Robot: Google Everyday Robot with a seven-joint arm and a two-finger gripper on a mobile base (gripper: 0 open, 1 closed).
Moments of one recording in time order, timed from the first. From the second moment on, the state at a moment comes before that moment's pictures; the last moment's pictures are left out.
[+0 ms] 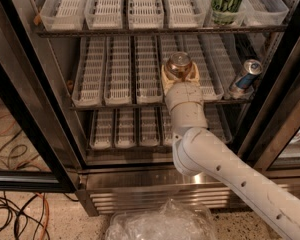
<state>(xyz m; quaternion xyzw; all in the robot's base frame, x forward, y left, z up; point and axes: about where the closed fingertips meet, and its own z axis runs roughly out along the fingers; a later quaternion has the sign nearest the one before) 0.655 -0.097 0.886 -0.03 0.62 -0.01 0.78</state>
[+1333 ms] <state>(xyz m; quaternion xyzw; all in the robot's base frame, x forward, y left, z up) 0.620 -0.098 0.910 -0.05 0.61 0.01 0.79</state>
